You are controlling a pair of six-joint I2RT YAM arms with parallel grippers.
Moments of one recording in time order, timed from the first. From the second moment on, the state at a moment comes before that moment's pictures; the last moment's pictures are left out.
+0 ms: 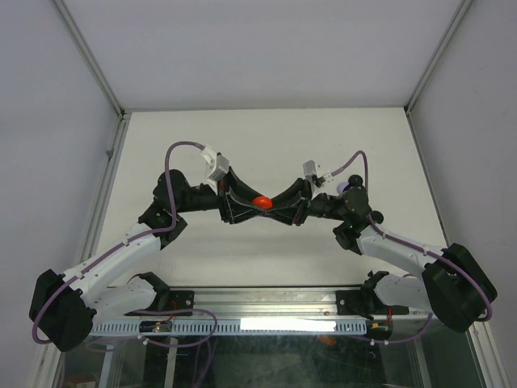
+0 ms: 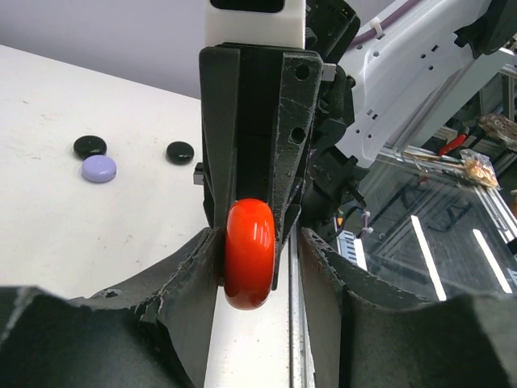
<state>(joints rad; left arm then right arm) -0.63 1.02 0.69 0.47 0.86 -0.35 0.67 1.17 0.48 1.05 -0.82 0.49</state>
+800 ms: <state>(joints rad) -0.63 1.02 0.69 0.36 0.82 -0.30 0.67 1.17 0.47 0.97 -0.86 0.47</state>
